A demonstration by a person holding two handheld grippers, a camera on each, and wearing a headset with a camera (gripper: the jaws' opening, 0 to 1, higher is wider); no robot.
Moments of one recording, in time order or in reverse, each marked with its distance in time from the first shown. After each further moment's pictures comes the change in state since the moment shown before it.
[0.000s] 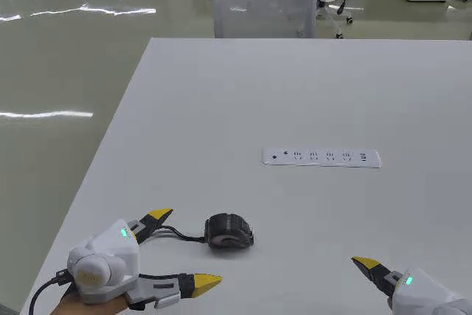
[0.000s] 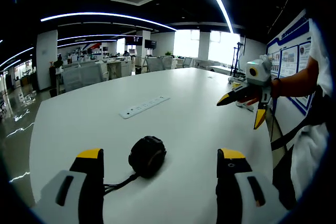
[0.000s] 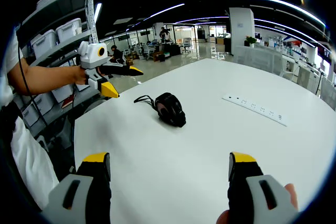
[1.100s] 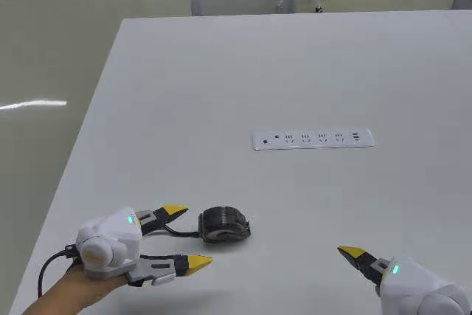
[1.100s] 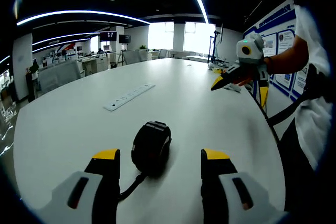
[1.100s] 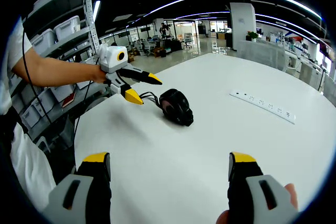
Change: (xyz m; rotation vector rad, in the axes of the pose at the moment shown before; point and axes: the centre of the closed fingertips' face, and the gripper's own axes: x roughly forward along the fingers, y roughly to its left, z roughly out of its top) left arm 0.040 0.023 -0.038 0.102 0.052 -0.197; right arm 0.025 0.015 -0.001 0.014 0.039 0.018
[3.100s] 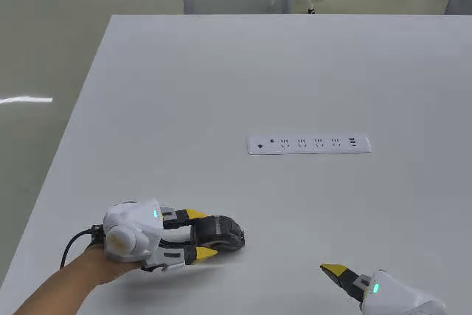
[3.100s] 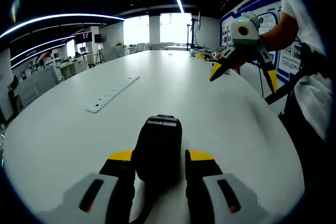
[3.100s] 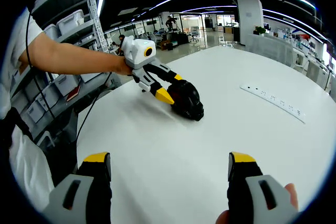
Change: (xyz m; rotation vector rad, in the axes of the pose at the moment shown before) left arm 0.051 0.012 -0.017 0.143 0.059 -0.146; right arm 0.022 0.012 -0.010 -0.013 0.059 0.057
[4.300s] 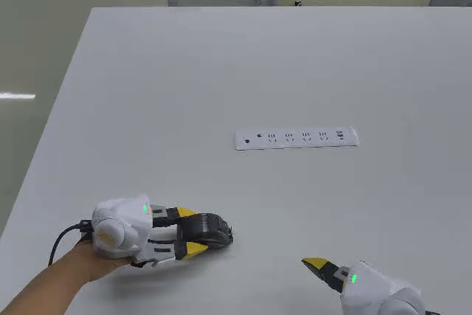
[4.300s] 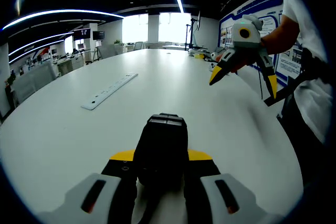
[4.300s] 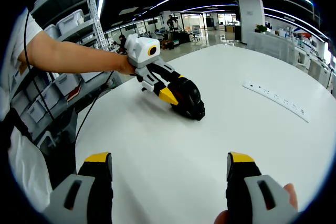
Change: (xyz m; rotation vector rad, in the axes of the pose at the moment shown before) left arm 0.011 0.002 -0.004 -0.027 0.006 -0.037; right arm 0.013 -0.005 -0.003 0.005 0.006 0.017
